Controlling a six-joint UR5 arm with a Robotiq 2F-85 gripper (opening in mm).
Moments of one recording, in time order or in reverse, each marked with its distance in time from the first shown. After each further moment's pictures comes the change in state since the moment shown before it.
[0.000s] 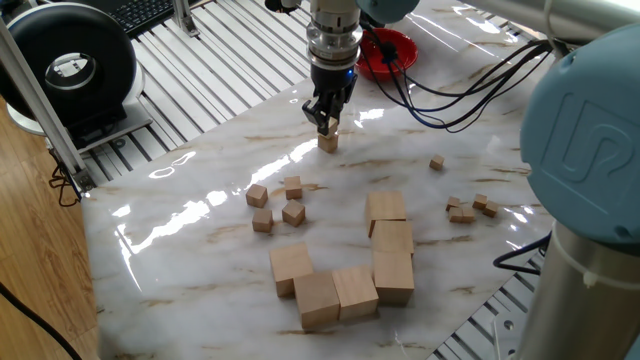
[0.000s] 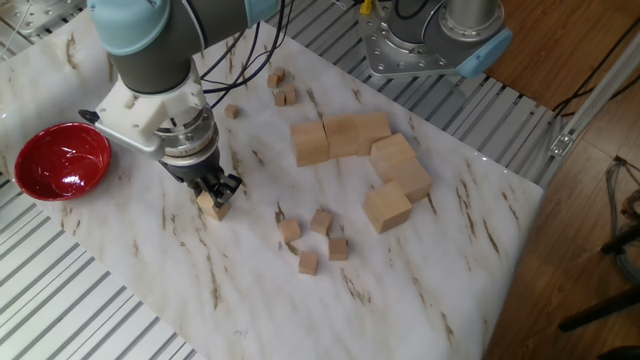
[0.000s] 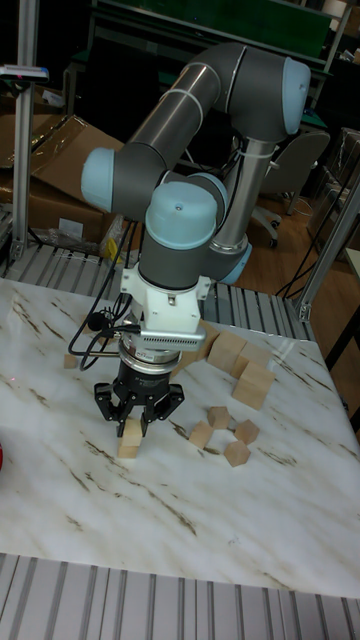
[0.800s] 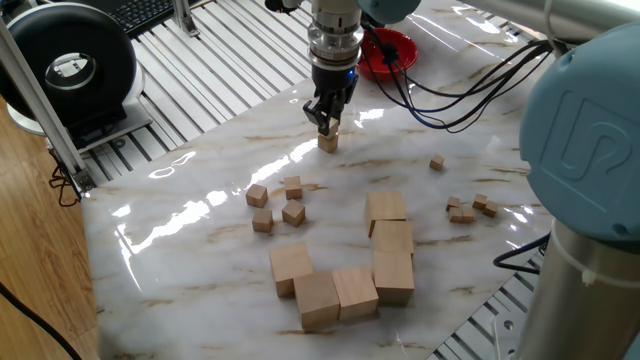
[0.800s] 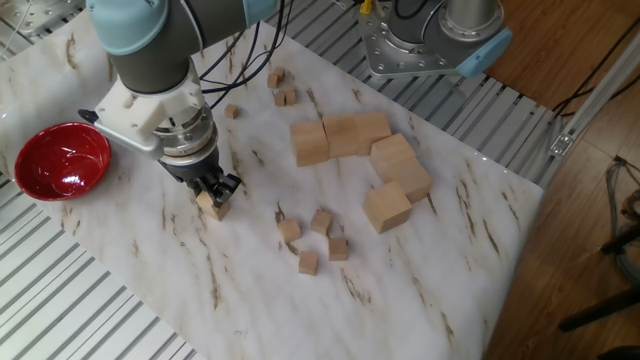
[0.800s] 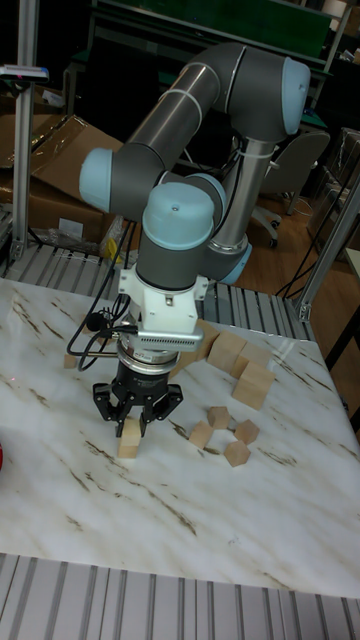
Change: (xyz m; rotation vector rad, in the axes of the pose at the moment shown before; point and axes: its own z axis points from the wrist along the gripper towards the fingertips) arm 0.001 0.000 0.001 -0.006 0.001 0.005
